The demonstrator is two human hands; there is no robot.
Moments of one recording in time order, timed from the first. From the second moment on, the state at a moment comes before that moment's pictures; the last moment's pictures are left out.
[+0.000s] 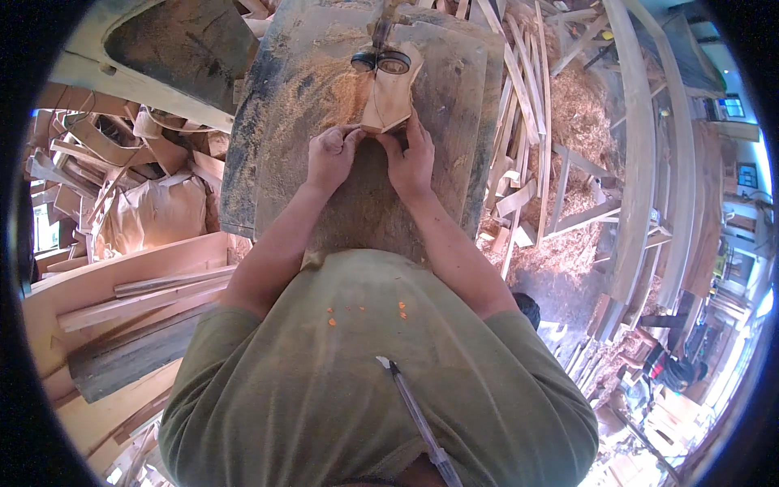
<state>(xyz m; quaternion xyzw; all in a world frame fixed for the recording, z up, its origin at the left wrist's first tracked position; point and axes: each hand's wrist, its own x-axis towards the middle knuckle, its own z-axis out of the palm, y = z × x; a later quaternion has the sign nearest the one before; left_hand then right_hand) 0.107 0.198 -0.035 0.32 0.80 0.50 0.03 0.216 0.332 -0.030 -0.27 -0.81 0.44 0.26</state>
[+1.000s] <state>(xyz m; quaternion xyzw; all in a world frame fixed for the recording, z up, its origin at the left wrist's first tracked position) 0.103 0.199 -0.037 0.34 0.80 0.50 0.03 0.215 0.332 -0.021 -0.25 -0.81 0.44 0.29</state>
